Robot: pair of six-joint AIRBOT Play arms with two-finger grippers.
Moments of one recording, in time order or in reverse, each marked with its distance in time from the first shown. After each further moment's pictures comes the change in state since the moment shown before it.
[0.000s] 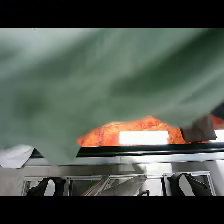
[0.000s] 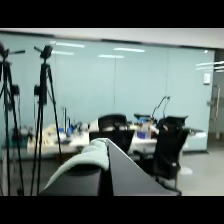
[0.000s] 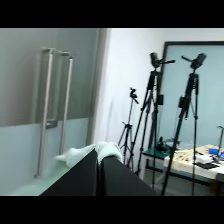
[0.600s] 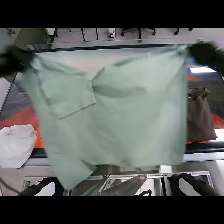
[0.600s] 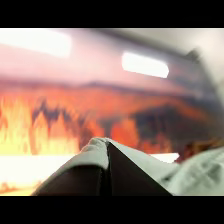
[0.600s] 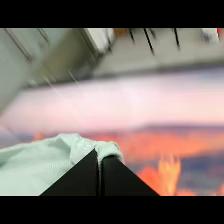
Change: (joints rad) left arm -0.294 -0.537 -0.590 0.020 -0.008 0.082; right arm 0.284 -0.256 -0.852 -0.217 0.220 -0.056
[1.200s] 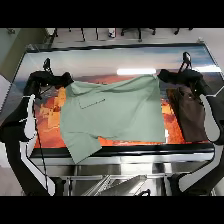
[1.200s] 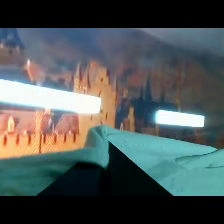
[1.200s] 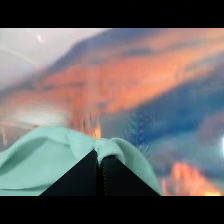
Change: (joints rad) left arm -0.058 -0.816 0.448 0.060 -0.100 -0.035; right arm 0.046 -0.755 0.384 -0.068 0.126 0.058
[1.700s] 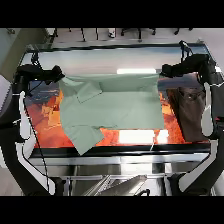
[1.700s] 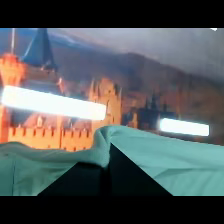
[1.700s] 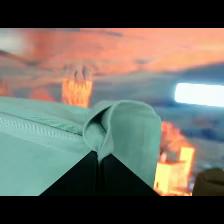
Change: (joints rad) left arm 0.065 0.047 0.062 0.092 0.134 -0.063; right arm 0.008 -0.074 0.342 -0.433 -0.488 0.209
